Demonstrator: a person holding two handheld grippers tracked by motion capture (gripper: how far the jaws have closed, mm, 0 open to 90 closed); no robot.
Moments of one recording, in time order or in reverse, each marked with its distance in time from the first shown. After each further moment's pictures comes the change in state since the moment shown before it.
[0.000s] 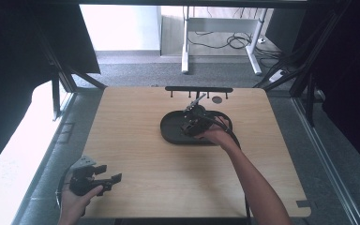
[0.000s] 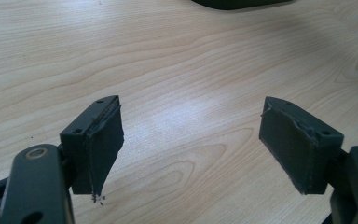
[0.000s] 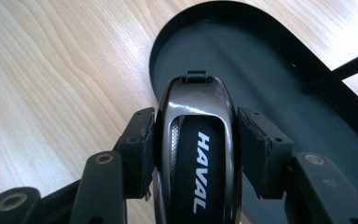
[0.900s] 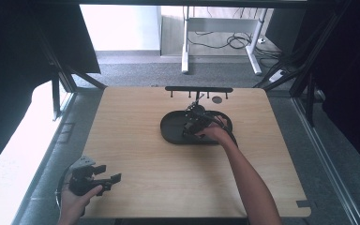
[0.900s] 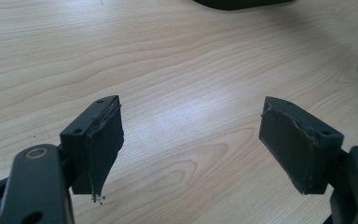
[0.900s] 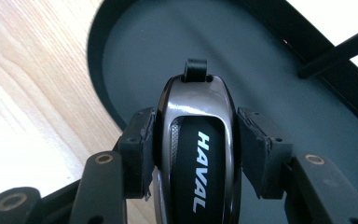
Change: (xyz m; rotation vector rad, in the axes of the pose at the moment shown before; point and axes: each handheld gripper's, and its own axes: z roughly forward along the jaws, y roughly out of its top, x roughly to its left) left arm 0.001 0.000 0.000 0.000 0.001 -0.002; right arm -0.033 -0.005 0.047 0.075 -0.018 0.053
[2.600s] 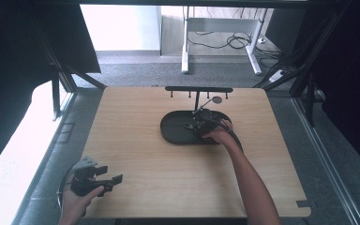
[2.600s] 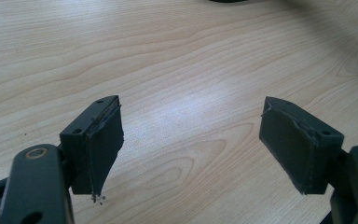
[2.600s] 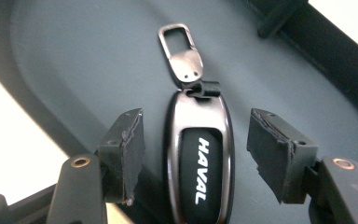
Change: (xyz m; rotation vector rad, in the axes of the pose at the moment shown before) left arm -0.002 -0.001 0.004 0.020 -0.005 0.007; right arm -0.023 -0.027 0.020 -0.010 -0.088 0.032
